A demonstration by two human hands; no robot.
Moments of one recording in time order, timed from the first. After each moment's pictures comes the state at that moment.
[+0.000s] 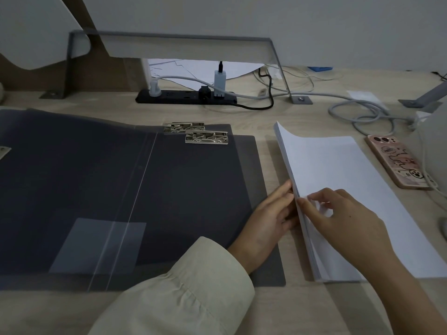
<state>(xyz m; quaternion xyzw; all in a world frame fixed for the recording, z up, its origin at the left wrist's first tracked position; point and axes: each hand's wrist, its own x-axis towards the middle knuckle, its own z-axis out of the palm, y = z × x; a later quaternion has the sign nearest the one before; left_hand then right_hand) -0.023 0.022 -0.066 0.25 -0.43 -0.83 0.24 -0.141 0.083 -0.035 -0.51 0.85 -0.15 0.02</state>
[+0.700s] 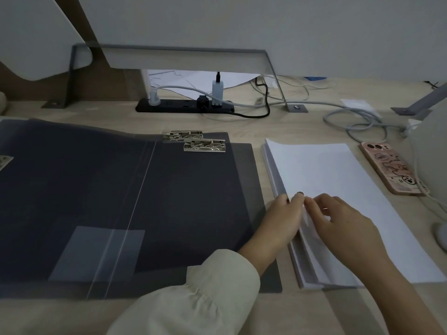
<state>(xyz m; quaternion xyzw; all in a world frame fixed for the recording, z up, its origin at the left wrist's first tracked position) -0.046 0.026 -0.027 0.43 -0.57 -0.68 0.15 -0.139 0.084 -0.028 -0.48 0.86 -0.16 0.07</state>
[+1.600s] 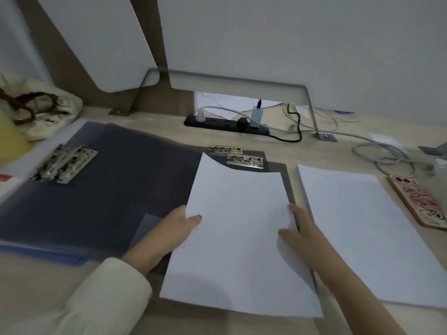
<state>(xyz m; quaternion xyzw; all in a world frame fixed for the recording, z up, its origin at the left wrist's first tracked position) 0.175 -0.017 -0.033 0.58 -0.59 -0.54 0.18 -0.049 0.054 -0.030 -0.46 0.78 -0.28 0.33</state>
